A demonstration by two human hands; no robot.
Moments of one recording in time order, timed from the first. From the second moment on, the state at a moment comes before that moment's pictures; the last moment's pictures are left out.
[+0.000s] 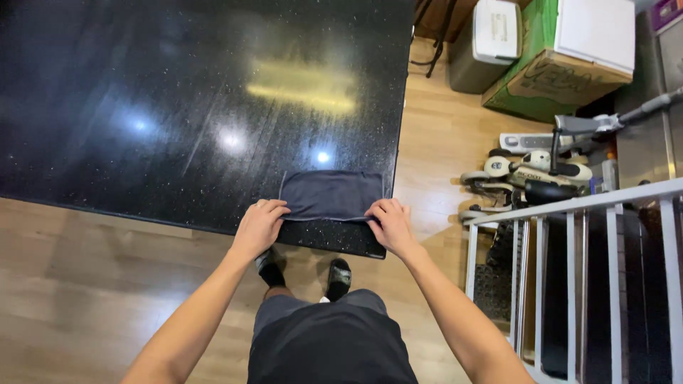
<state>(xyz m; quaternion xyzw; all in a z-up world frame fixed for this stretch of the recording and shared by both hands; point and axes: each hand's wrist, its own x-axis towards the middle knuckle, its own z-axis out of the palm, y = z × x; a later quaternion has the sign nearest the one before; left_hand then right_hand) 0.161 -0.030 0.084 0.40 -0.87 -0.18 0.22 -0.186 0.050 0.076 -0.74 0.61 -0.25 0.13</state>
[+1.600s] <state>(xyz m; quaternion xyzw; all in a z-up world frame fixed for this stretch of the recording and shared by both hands) 0.179 -0.170 0.100 0.49 -0.74 -0.38 0.25 -0.250 -0.129 0.059 -0.62 0.54 -0.35 0.44</state>
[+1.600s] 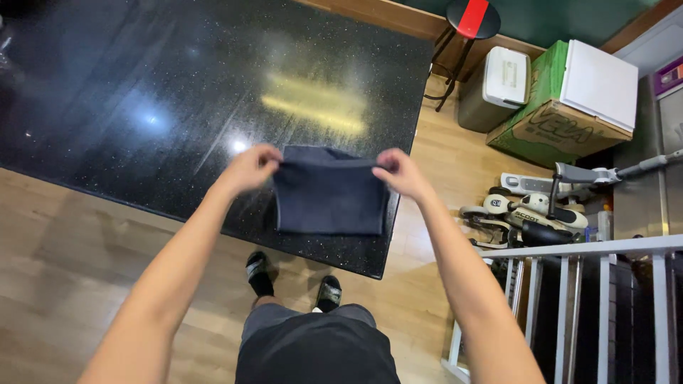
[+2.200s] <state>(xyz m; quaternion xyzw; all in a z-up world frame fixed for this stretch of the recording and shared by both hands) 0.156 -0.023 0.075 0.43 -0.88 -0.12 0.18 -0.184 0.028 0.070 -0.83 0.53 -0.13 0.07</state>
